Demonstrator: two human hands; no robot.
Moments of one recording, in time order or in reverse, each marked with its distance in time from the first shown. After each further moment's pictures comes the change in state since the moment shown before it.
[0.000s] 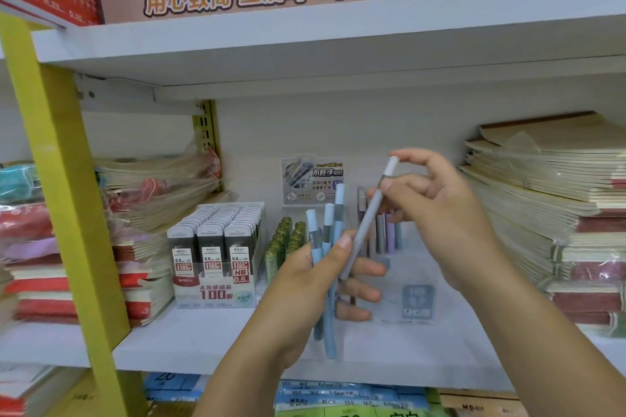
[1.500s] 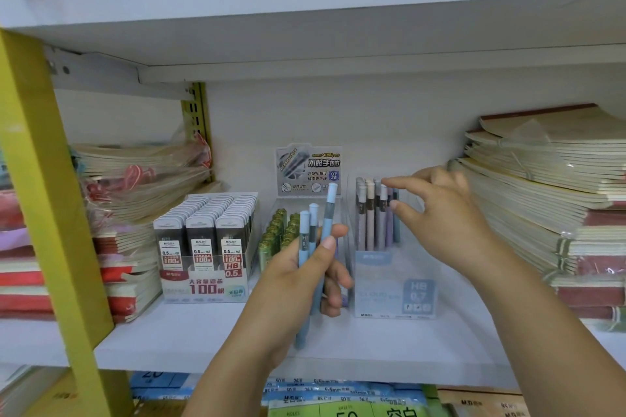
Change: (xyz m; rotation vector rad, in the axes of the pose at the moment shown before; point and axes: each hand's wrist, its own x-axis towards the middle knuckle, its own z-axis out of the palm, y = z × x) left_hand 0.004 -0.018 -0.016 0.067 0.079 0.057; right_hand 0.019 0.054 -0.030 -1.046 -0.051 -0.023
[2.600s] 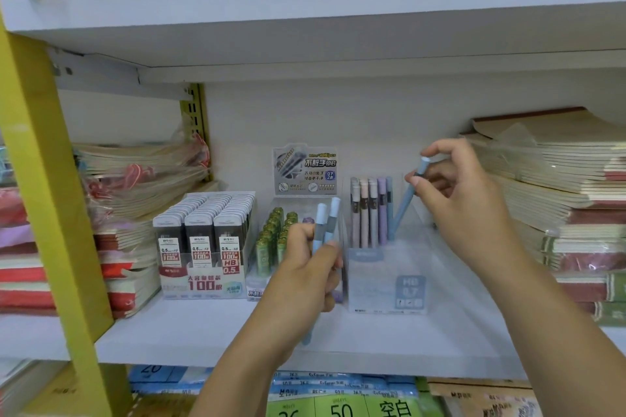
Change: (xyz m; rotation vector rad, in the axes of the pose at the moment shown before) left_hand 0.001 0.000 0.012 0.076 0.056 -0.044; right_hand -0.009 -0.005 -0.028 0.448 0.259 -0.011
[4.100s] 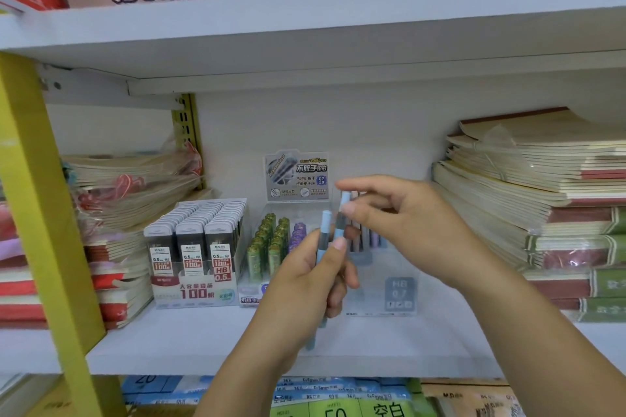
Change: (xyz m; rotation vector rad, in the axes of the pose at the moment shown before) left_hand -0.005 0.009 0.016 0.042 -0.075 0.098; right_hand -0.015 -0.044 0.008 0.348 -0.482 0.052
